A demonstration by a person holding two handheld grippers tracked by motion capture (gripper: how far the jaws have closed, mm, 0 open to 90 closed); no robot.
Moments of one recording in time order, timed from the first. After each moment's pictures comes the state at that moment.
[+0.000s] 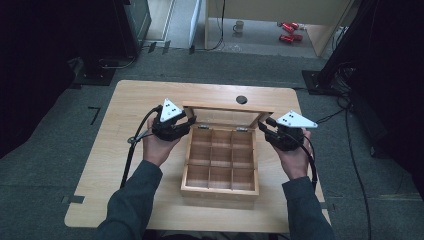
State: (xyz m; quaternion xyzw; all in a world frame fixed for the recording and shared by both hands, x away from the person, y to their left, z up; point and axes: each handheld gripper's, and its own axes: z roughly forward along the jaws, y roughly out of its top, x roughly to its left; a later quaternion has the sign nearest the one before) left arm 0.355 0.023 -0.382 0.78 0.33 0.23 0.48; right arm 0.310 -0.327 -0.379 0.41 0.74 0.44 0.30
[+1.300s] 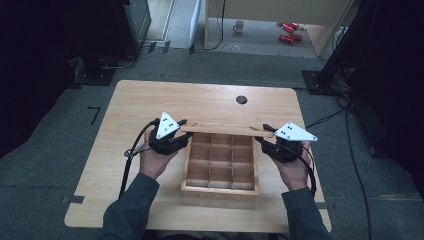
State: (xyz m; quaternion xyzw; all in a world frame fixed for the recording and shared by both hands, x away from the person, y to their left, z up) left arm 0.322 0.030 -0.393 0.78 0.31 0.24 0.49; right arm 0.280 -0.317 -0.384 0.38 0.75 0.46 0.30
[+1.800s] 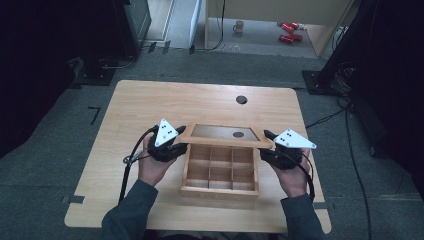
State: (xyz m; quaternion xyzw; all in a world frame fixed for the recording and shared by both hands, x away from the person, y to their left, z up) left arm 0.307 0.034 -0.403 0.78 0.31 0.23 0.49; right arm 0.266 -0.315 -0.394 0.40 0.74 0.45 0.29
